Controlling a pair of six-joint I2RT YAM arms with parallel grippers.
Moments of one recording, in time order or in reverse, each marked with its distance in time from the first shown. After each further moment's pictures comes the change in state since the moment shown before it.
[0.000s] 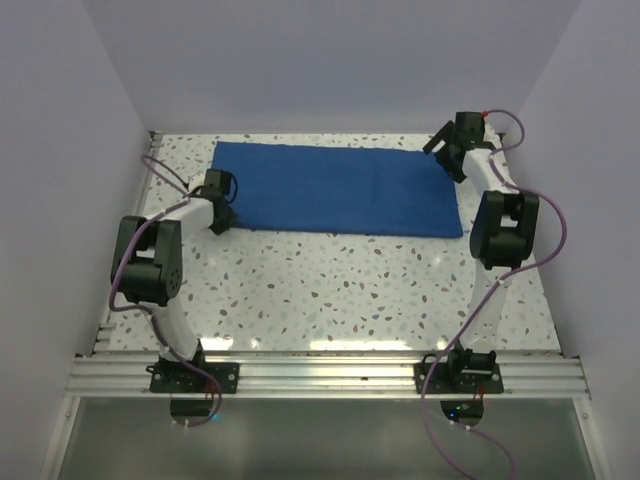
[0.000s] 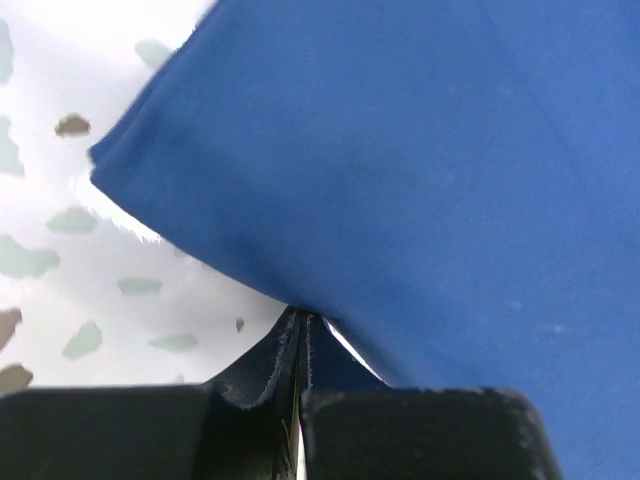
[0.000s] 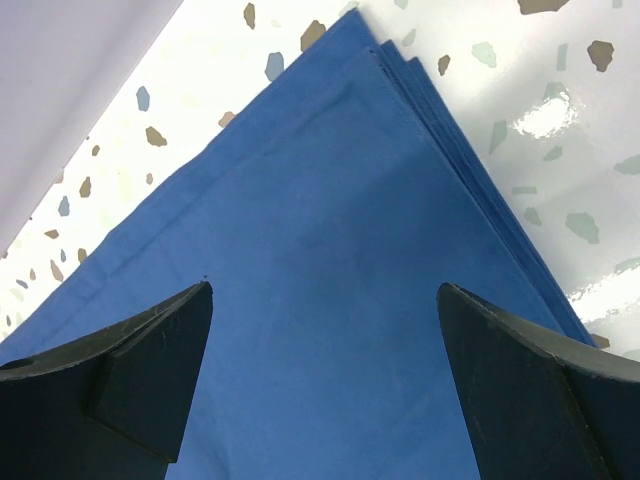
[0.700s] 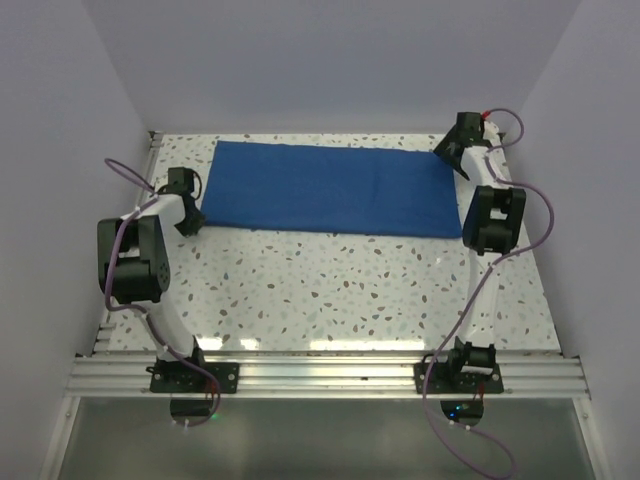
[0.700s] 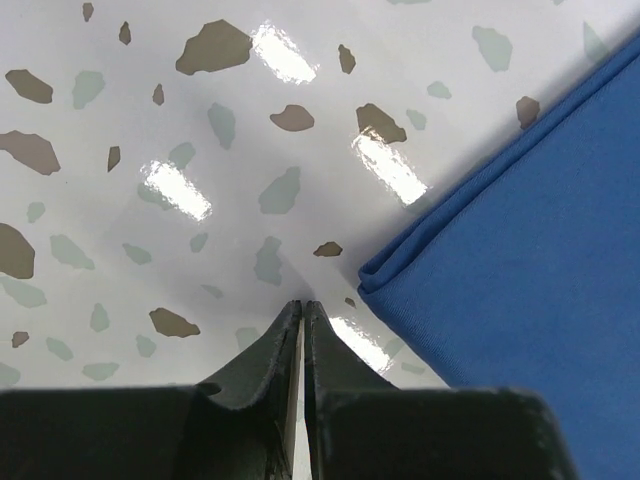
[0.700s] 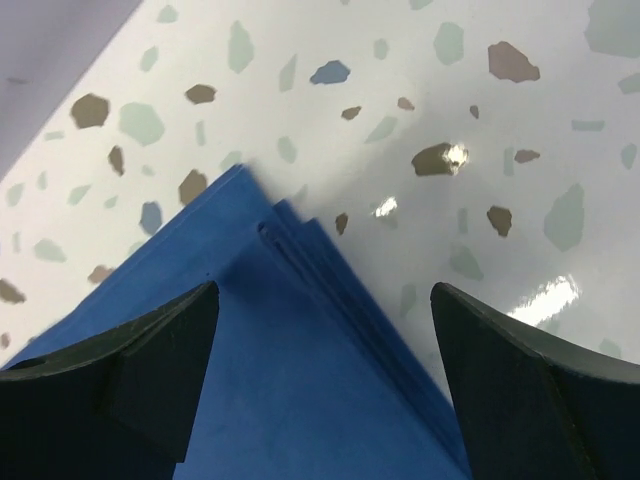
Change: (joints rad) left arm 0.227 0.013 0.042 -0.074 0.022 0.132; right arm -0.034 0.256 0.291 -0.058 0.171 -0.103
